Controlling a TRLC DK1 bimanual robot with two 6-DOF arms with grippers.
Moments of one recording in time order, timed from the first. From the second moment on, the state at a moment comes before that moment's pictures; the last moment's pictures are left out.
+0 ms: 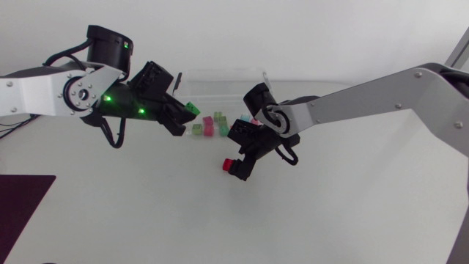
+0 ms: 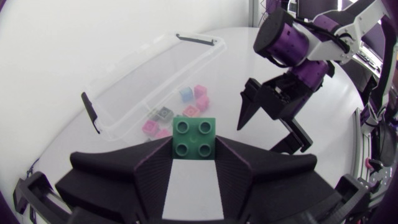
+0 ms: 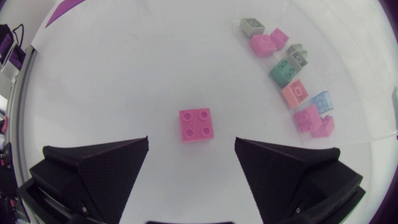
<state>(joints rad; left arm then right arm) -0.30 1.59 1.10 -0.20 0.35 0.45 0.54 2.04 1.29 -0.34 -0.25 -0.56</state>
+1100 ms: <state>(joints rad) -0.25 1.92 1.42 -0.09 0.41 0.44 0.59 2.19 1.49 -0.49 -0.18 -0.60</state>
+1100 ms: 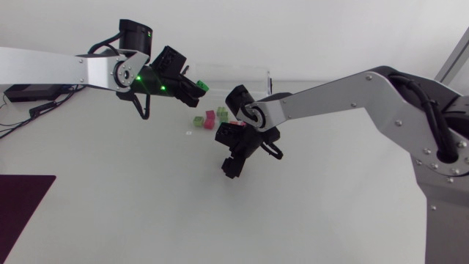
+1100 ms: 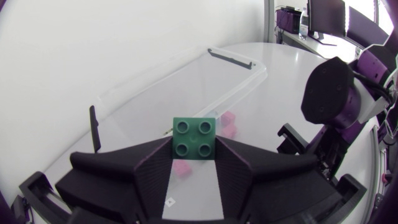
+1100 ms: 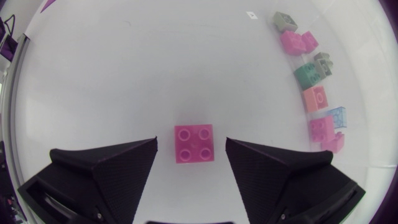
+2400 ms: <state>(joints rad) -0.22 2.15 1.72 -0.11 0.35 0.40 0.59 1.94 1.29 -0.48 -0.12 -0.60</state>
